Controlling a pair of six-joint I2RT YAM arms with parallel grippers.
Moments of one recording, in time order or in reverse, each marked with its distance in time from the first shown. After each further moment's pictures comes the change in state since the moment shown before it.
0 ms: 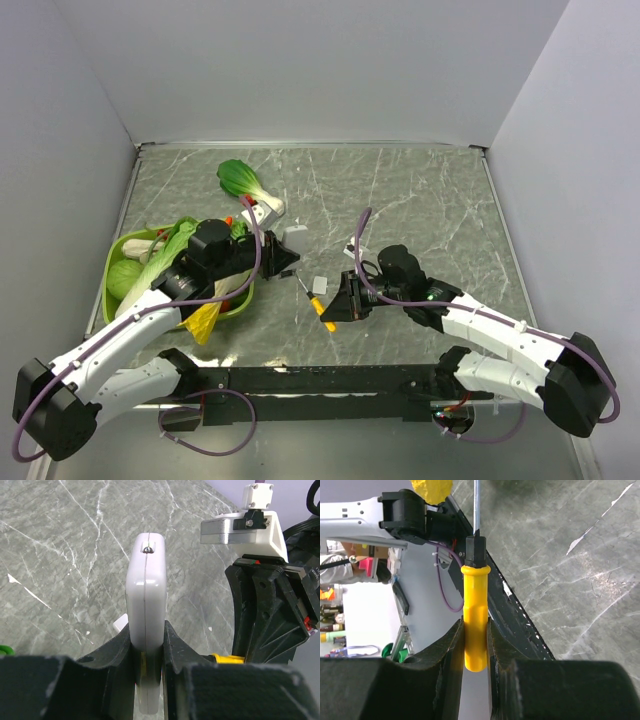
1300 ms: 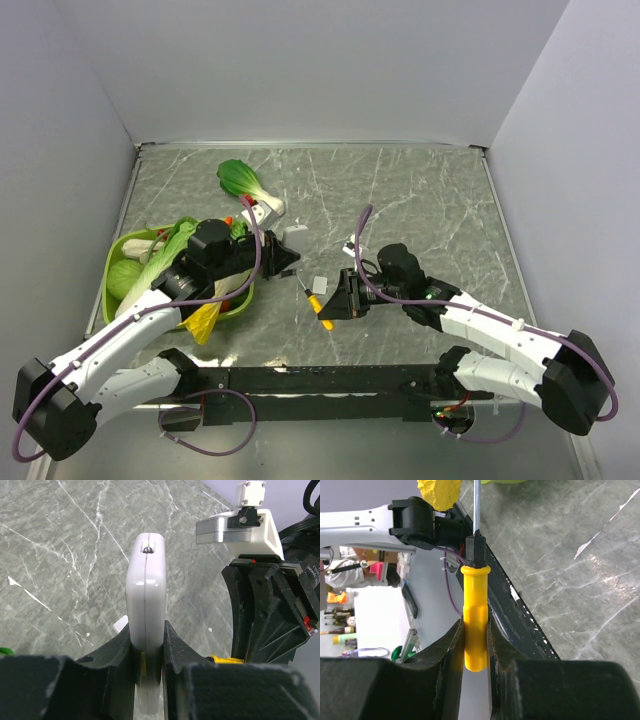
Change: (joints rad) left arm 0.000 0.000 0.000 0.008 0.002 0.002; right arm -0.003 0.014 0.000 0.043 -0.010 0.048
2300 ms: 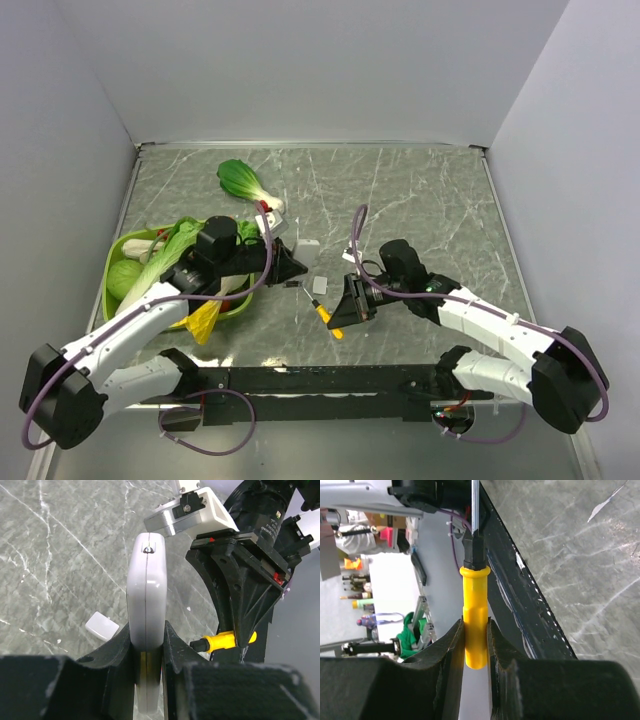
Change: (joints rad) left arm 0.010 0.066 -0.008 0.016 0.233 0.072; right arm -0.087 0.047 0.003 -0.097 -0.216 -0.097
